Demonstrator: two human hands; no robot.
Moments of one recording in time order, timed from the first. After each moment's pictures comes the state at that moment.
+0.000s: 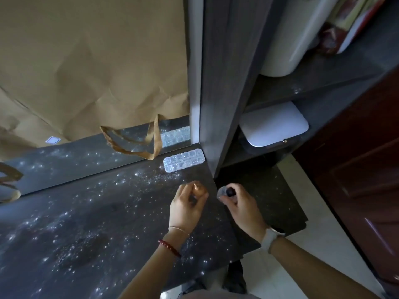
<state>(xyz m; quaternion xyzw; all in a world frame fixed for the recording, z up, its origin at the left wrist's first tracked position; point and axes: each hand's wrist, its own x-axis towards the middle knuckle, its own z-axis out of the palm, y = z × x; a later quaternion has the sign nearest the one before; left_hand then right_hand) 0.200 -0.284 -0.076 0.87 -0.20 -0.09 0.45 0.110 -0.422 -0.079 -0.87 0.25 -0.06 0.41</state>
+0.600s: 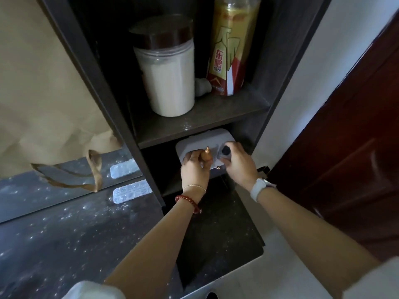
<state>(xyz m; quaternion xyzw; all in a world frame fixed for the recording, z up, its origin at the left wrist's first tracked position) 0.193 -0.512 0.005 0.87 -0.18 -0.06 0.45 0.129 -0.620 0.013 -0.93 0.23 -0.15 0.25</state>
